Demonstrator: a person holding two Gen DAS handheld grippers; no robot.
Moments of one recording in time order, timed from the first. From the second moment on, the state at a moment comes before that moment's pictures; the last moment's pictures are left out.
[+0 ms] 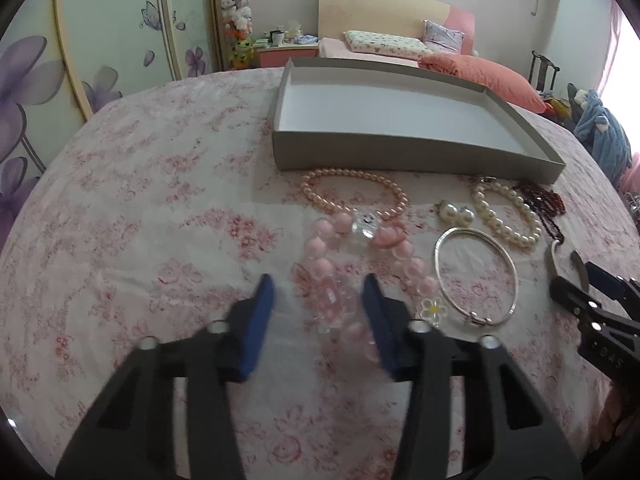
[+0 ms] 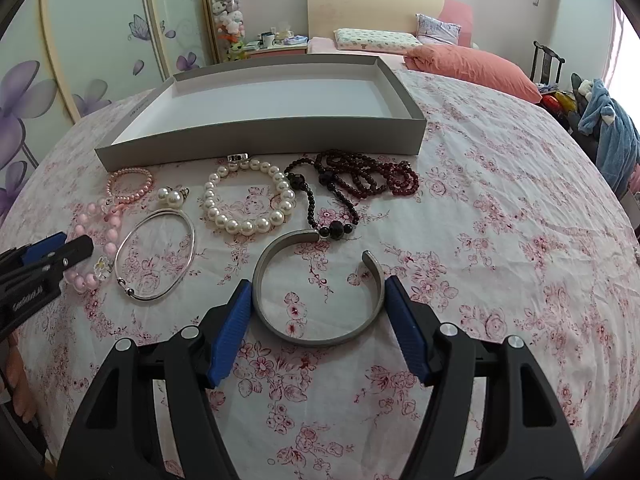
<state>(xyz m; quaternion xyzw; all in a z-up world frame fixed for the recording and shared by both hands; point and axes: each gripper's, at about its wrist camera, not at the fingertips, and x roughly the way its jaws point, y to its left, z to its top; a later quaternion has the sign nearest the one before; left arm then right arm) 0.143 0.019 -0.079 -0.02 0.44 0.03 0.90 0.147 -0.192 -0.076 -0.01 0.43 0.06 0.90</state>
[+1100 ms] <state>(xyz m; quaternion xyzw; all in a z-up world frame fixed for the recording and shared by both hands) 0.107 0.030 -0.050 -0.05 0.38 -0.01 0.92 0.127 -0.204 -0.064 0.03 0.40 0.08 0.91</state>
